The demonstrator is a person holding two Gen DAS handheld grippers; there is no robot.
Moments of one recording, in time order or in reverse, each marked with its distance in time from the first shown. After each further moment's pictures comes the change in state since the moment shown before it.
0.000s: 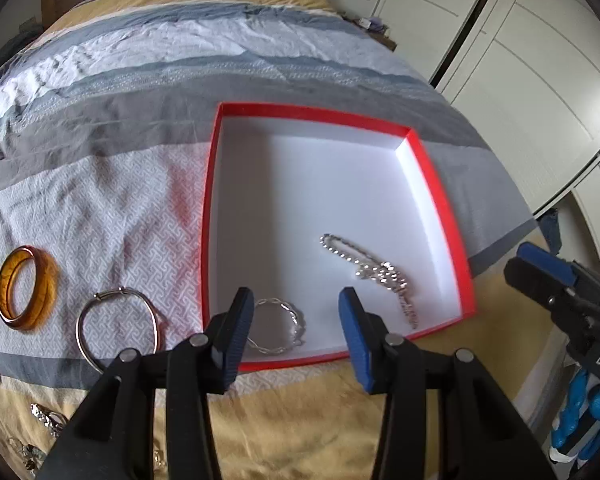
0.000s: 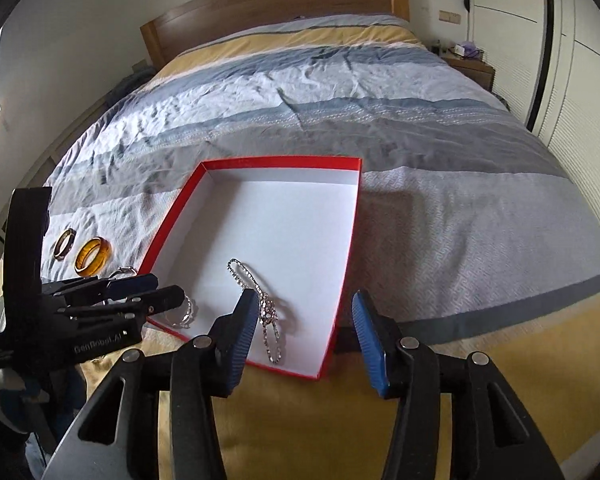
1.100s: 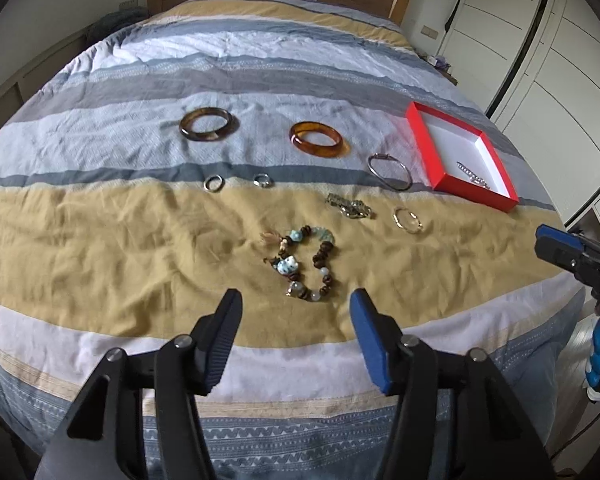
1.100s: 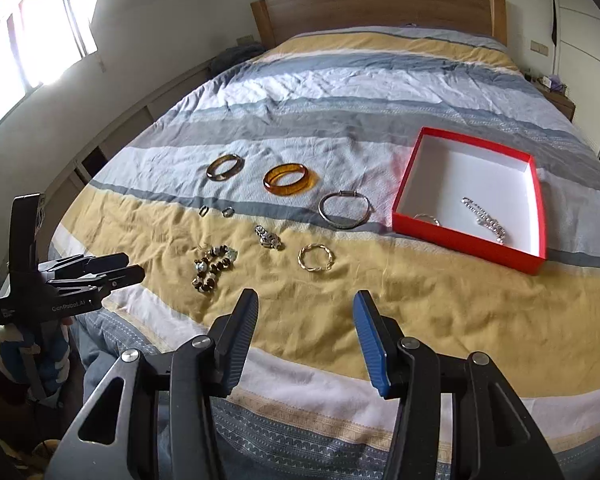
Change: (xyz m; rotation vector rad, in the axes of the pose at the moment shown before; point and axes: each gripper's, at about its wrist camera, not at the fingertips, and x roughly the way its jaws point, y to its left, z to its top) left arm -0.196 0.182 -0.208 -0.142 -0.075 0.186; right arm -0.080 0.213 -0.109 -0.203 0.034 0.235
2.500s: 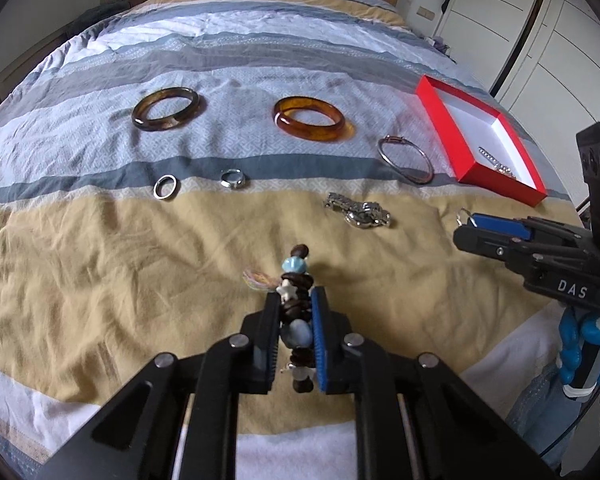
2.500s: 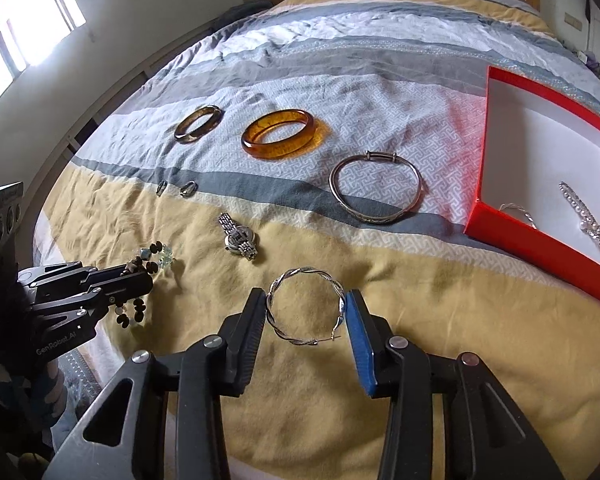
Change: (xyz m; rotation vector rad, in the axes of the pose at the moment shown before) left arm 0.070 -0.010 0.022 0.042 0.031 -0.007; right arm 0.141 -0.011 0.027 -0.004 0.128 0.061
